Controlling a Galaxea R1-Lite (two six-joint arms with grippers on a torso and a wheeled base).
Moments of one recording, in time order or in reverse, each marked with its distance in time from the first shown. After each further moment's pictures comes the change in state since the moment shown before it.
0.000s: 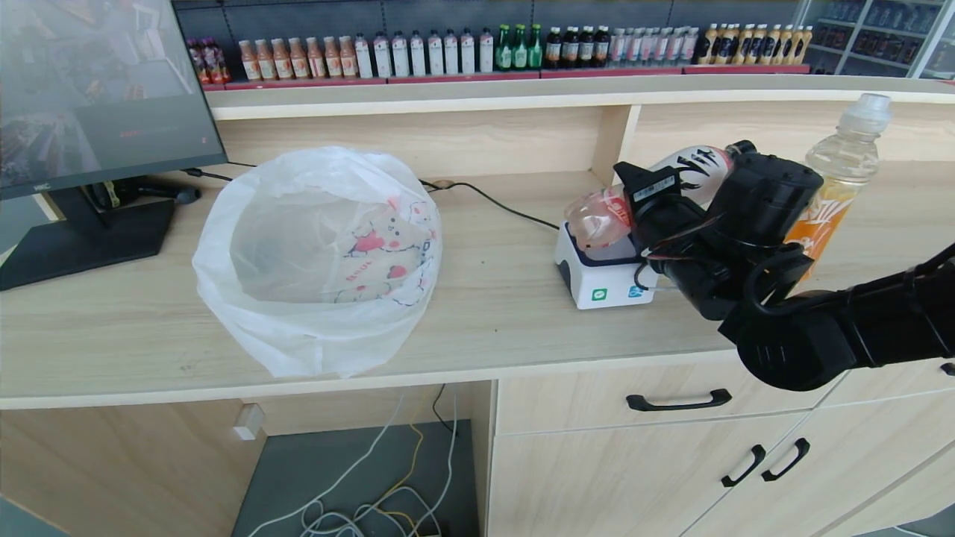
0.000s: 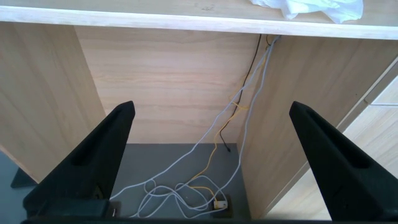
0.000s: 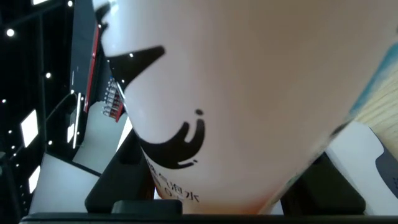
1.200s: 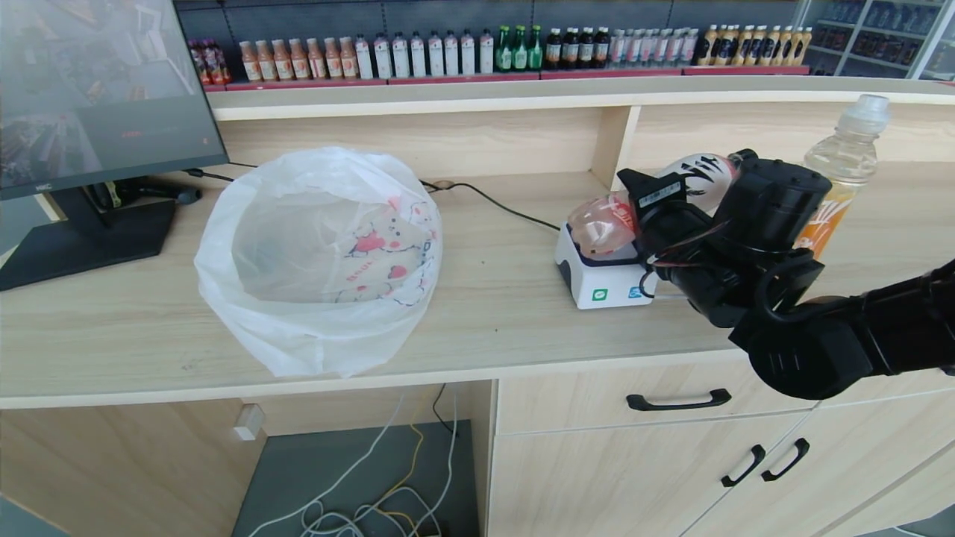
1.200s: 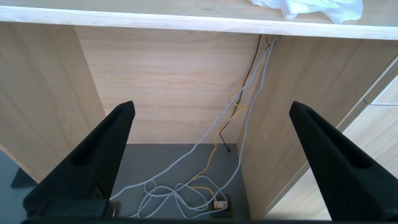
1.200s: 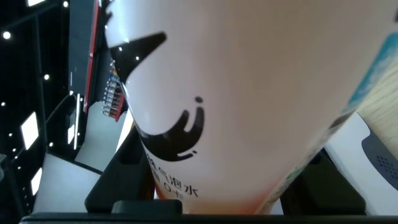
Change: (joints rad) left arm 0.000 0.000 0.000 0.000 0.000 0.000; right arm -0.002 -0.029 0.044 0.011 -0.004 0.031
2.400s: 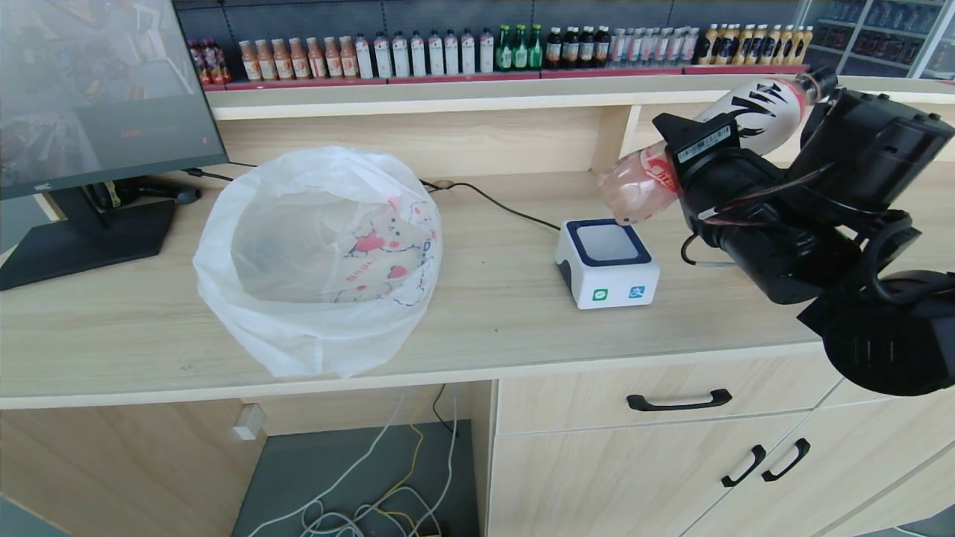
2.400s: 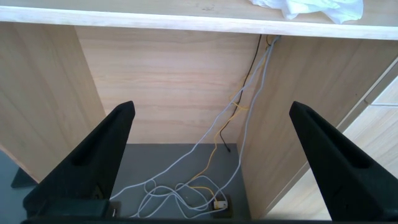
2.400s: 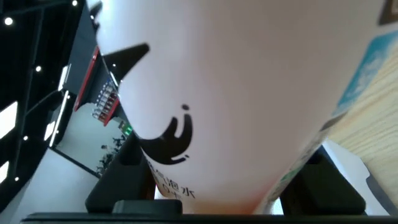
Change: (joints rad) left arm 0.000 0.000 0.000 0.000 0.000 0.000; right arm 0.040 -0.159 0.004 0.028 -0.066 -0.251
